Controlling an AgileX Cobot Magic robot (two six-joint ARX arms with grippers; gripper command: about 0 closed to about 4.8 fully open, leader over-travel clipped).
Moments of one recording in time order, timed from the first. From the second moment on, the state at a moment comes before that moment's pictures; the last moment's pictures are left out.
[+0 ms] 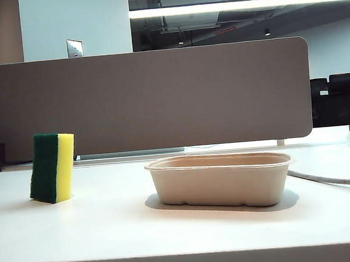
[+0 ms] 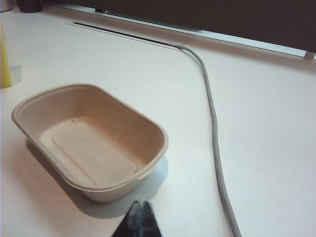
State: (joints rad) left arm -0.04 0.00 0.01 0.10 -0.03 0.01; right arm 0.77 0.18 0.00 0.02 0.34 0.03
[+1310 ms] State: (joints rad) left arm -0.04 0.00 0.01 0.11 0.06 0.01; right arm 0.77 0.18 0.00 0.02 0.34 0.03
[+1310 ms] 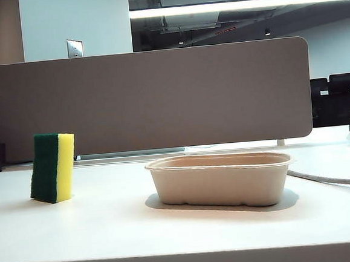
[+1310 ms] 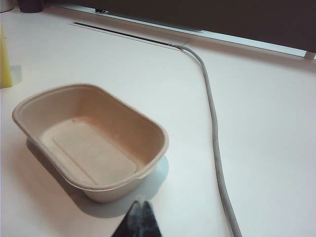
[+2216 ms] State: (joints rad) left arm -0.04 0.00 0.01 0.10 0.06 0.01; right arm 0.07 0.00 0.00 0.04 0.24 0.02
